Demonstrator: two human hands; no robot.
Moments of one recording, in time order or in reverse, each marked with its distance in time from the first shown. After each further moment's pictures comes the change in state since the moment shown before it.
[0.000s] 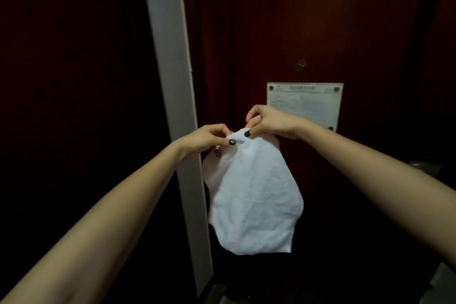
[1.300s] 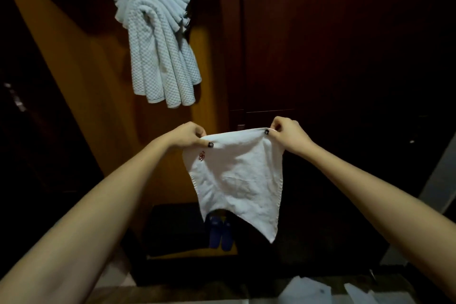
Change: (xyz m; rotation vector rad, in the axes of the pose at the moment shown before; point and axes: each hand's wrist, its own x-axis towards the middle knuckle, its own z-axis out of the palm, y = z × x) left_hand -0.737 -0.008 -0.087 0.540 0.834 -0.937; right_hand -0.159 -0.257 0.534 -0.095 -0.350 -0.567
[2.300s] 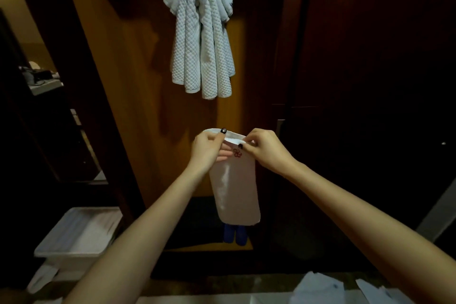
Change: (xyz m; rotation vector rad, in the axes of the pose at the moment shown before) left_hand -0.081 -0.101 0.004 -0.874 0.437 -0.115; right_hand -0.038 -0.176 0.145 -0.013 -0.015 -0.281
